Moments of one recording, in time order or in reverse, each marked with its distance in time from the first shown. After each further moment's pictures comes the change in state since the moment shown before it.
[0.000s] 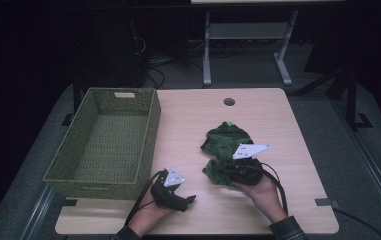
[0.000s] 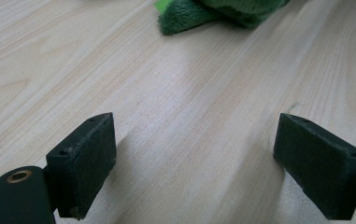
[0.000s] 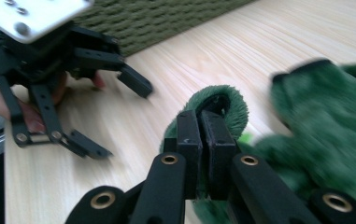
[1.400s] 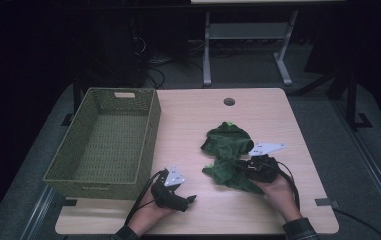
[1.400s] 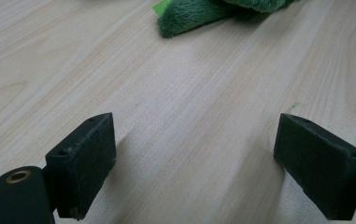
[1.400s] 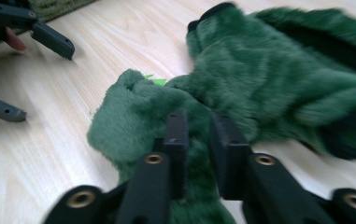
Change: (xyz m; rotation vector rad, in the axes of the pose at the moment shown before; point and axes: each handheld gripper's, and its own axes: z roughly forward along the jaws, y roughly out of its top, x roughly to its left) left arm 0.000 0.001 0.001 0.003 -0.006 0.007; right arm -0.037 -0.027 -0.020 0.065 -0.163 0.044
